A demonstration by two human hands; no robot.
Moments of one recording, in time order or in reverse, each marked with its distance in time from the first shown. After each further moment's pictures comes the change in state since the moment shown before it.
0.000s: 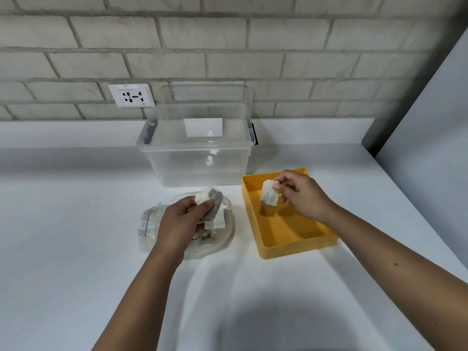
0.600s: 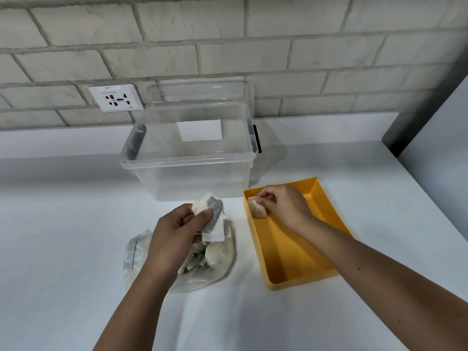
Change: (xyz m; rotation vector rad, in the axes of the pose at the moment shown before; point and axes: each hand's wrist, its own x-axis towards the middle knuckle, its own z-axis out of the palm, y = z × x) left_hand 0.033 0.017 0.013 0.040 -0.009 0.013; right_hand 0.074 0.036 0.047 -0.260 0.045 -0.015
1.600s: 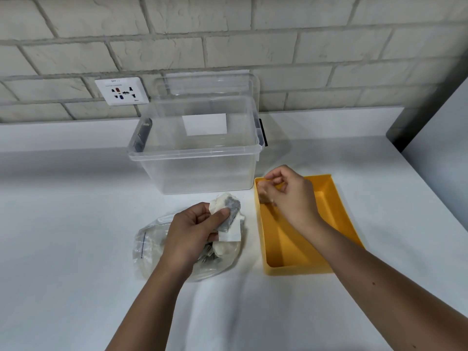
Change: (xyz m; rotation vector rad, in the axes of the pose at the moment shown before) left_hand -0.001 -0.011 0.006 -0.040 -0.047 -0.035; right_hand -0.025 -0.037 -0.007 0.257 0.304 0.032
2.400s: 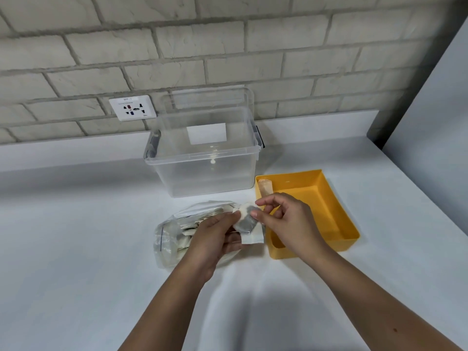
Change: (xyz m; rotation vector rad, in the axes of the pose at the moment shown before) left_hand -0.034 0.001 0.002 -0.103 -0.179 -0.211; right_hand -0.089 -0.052 -0.012 0.134 -0.068 0.073
